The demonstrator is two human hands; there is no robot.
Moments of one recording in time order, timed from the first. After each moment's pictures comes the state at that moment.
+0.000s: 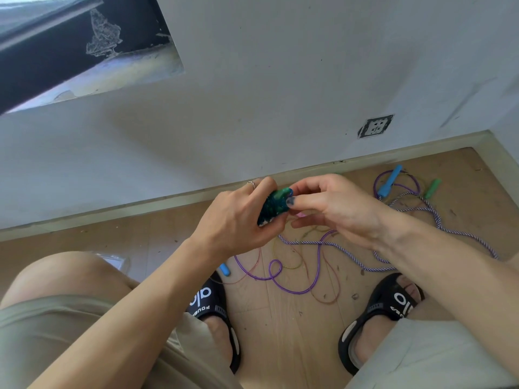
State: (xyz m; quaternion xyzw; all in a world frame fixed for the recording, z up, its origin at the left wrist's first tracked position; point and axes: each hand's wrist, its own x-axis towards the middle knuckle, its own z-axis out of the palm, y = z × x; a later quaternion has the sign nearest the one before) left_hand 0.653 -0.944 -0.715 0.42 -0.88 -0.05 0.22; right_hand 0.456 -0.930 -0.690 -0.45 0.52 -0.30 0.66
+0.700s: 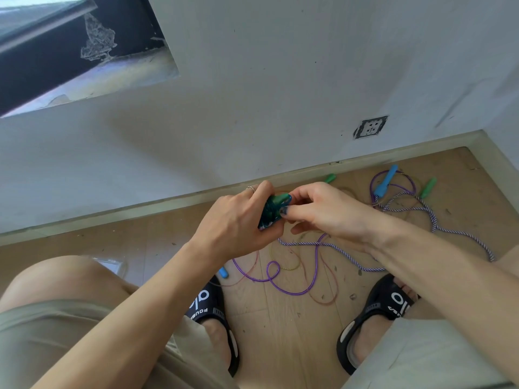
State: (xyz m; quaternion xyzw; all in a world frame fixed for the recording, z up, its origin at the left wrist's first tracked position) left_hand 0.648 -0.944 -0.719 0.43 -0.88 -0.04 0.18; right_hand 0.459 -0.929 -0.697 -0.52 0.54 -0.25 0.61
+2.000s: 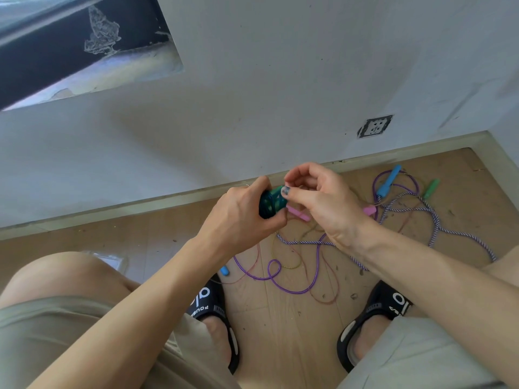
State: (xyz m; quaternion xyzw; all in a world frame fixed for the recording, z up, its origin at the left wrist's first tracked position) left_hand 0.647 -0.951 -0.728 0.51 -0.82 -0.15 0.20; right_hand 0.475 -0.934 -0.710 -0.45 0.54 -0.45 0.55
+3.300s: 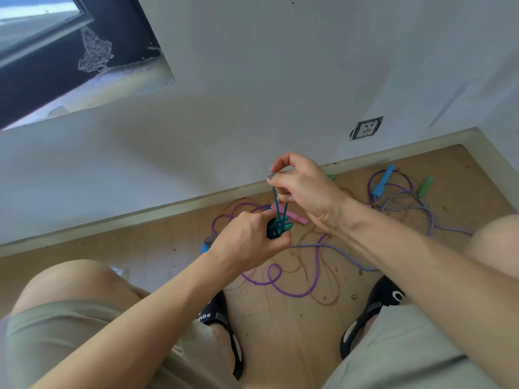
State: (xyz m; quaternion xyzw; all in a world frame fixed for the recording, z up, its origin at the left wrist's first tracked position) left_hand 0.636 -0.937 -0.748 0.52 -0.80 -0.27 0.10; right_hand 0.485 -0.966 -0.692 -0.45 0.54 -0.39 0.59
